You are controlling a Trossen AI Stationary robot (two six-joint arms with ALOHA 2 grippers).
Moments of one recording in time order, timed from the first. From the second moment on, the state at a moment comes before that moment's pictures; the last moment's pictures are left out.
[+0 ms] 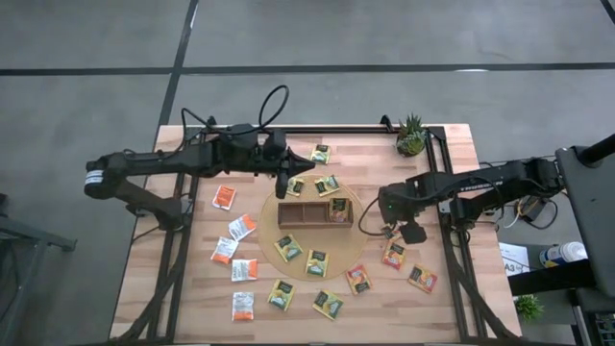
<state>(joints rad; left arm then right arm) 0.15 1.29 1.20 -0.07 0.11 -0.26 0.00 1.23 0.75 -0.97 -0.08 -0.17</state>
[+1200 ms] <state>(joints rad) 0.15 1.29 1.20 -0.10 0.11 -0.26 0.12 1.41 0.75 -0.88 -0.05 -0.12</state>
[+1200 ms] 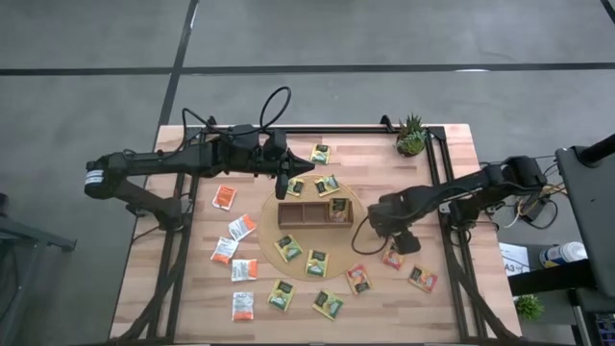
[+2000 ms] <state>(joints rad) 0.15 1.29 1.20 -0.11 0.11 -0.26 0.12 1.41 0.74 -0.87 -0.02 0.60</state>
